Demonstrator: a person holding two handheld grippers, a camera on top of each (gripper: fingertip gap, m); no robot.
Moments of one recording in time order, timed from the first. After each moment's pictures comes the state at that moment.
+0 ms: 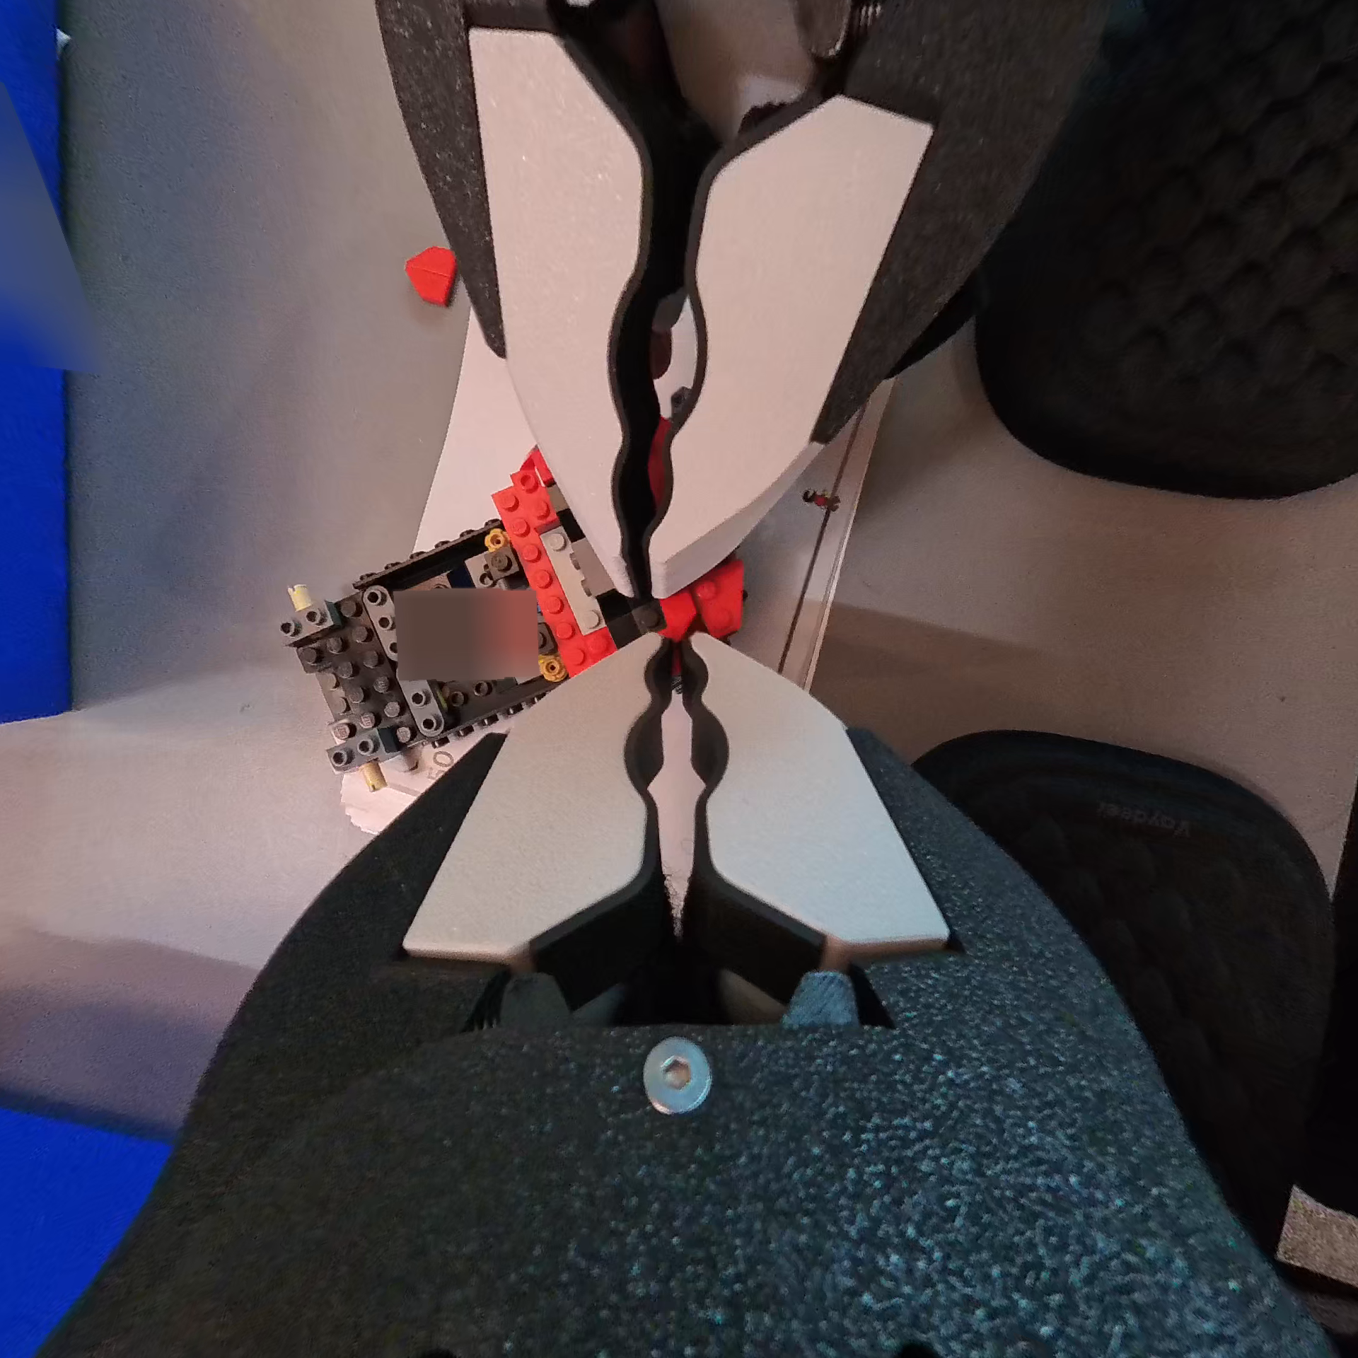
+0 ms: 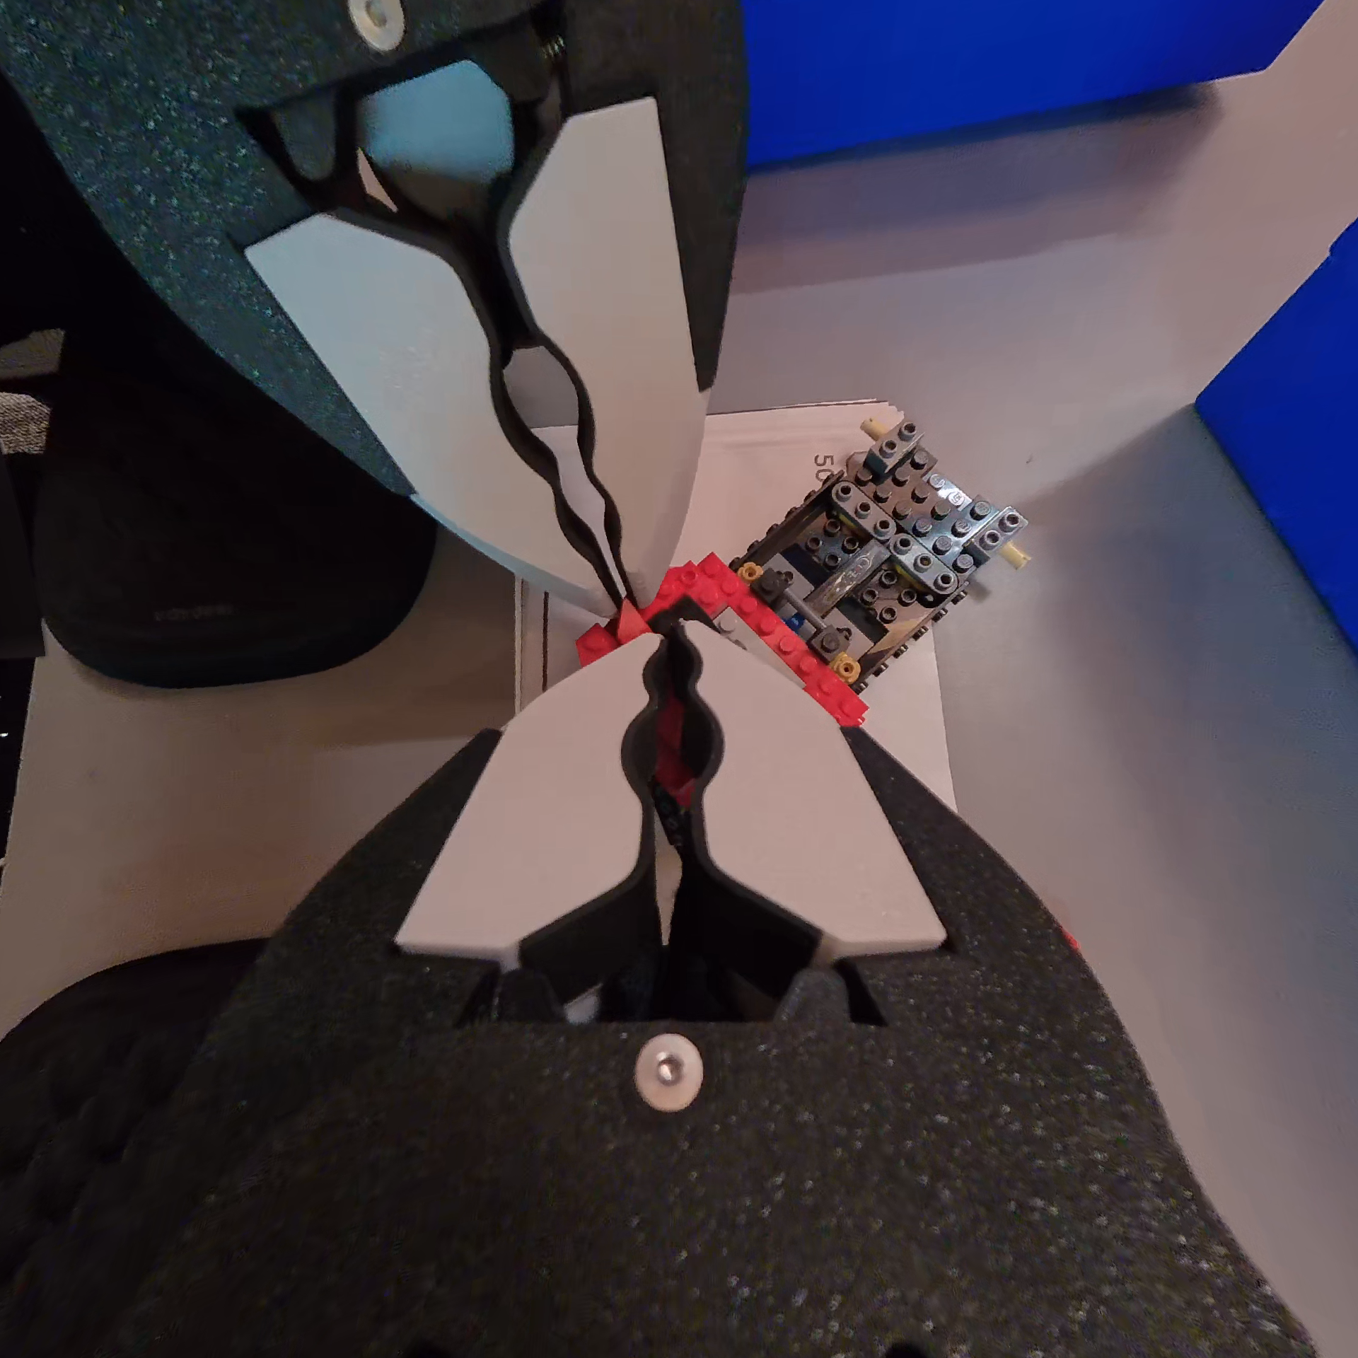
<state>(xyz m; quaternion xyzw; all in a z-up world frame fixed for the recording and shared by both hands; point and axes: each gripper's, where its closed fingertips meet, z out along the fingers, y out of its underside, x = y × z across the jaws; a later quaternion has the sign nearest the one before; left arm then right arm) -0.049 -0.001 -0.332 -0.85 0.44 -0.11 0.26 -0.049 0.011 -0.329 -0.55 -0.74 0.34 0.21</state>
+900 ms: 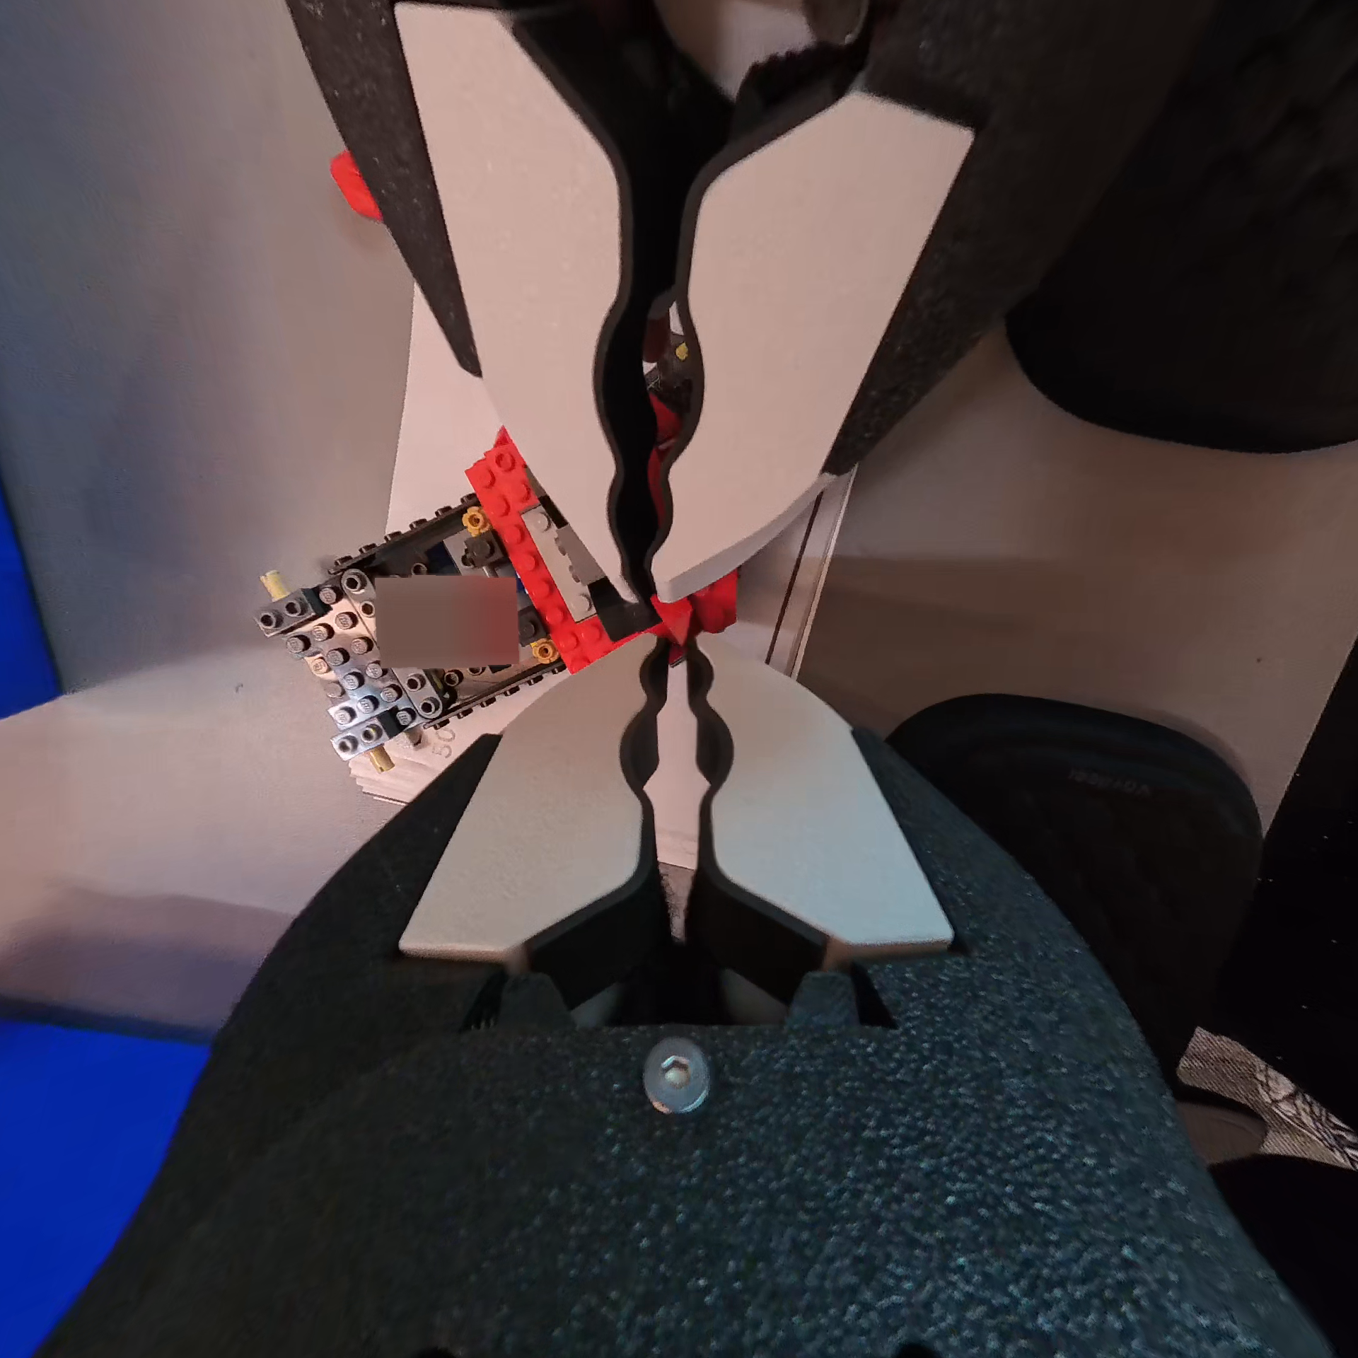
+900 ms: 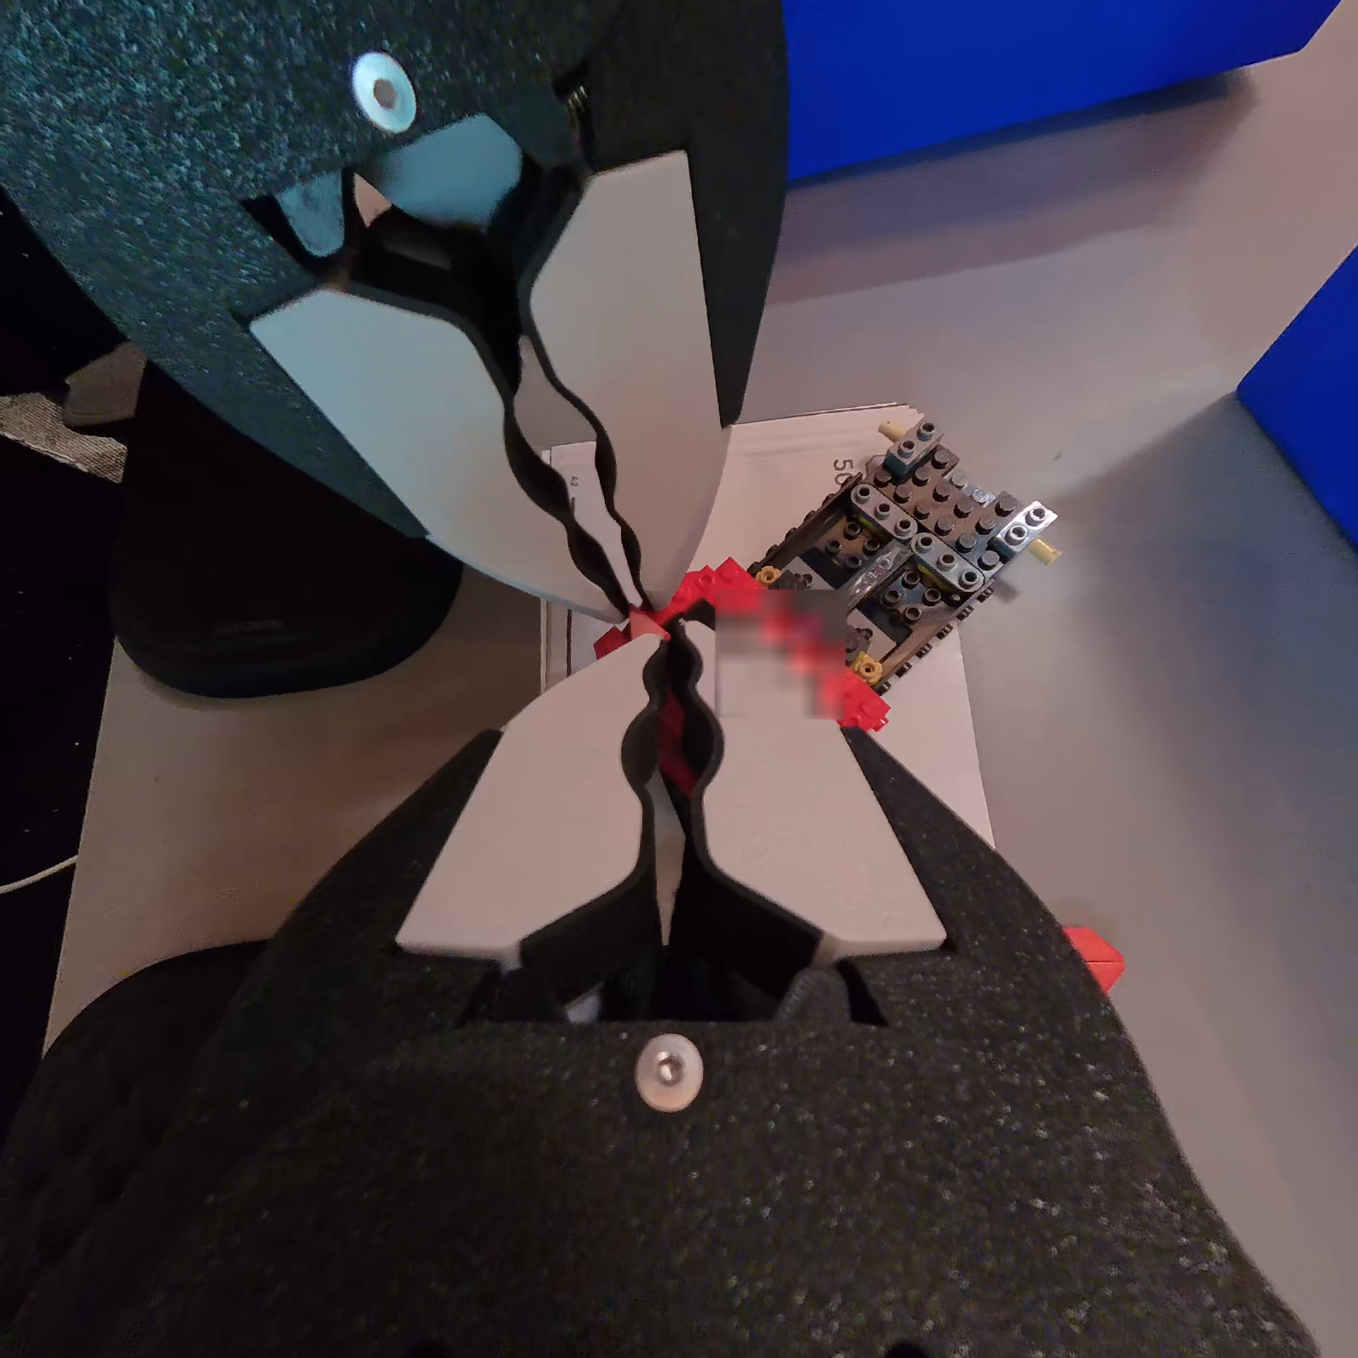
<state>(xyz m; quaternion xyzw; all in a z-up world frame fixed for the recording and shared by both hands) -0.049 -0.004 -0.333 -0.87 0.46 -0.07 0.16 -0.048 0.007 -0.327 -0.55 -0.72 0.37 0.19</state>
